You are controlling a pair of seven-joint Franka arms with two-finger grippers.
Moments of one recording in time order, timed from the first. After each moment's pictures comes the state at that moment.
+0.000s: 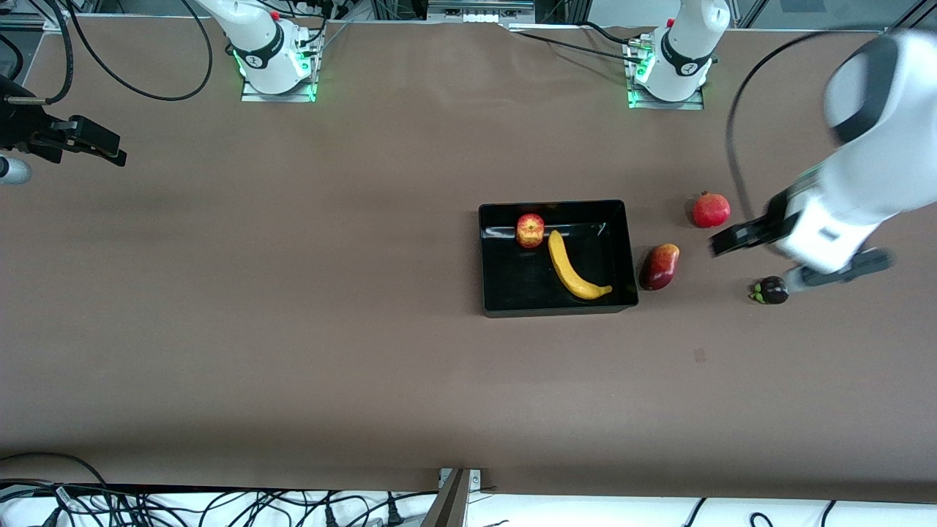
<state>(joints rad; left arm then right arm) -0.11 0.28 -0.06 -1.53 -0.05 1.74 -0.44 -0.01 0.01 0.00 -1.56 -0.01 1.46 0.03</state>
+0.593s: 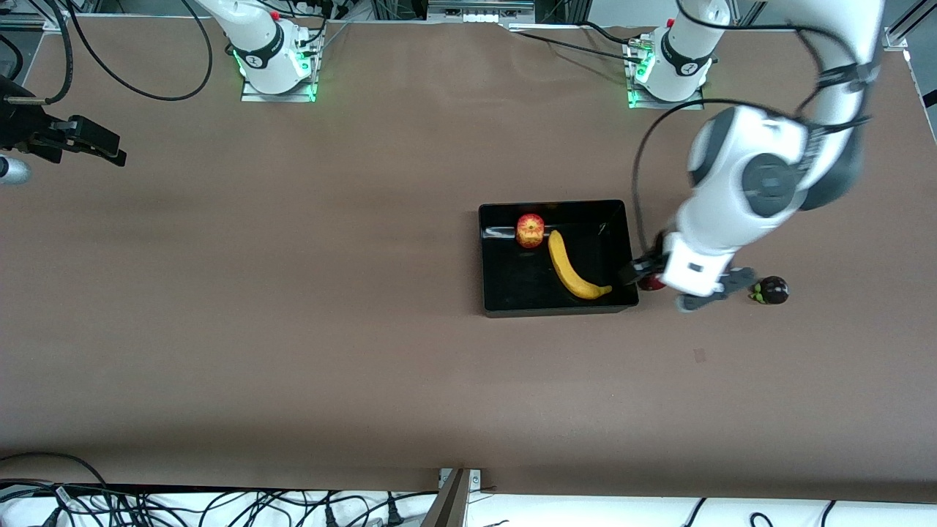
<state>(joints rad) -0.26 0.36 -0.10 -1.72 0.02 2.04 -0.82 -0.01 0.01 0.00 -1.56 -0.01 1.46 0.03</state>
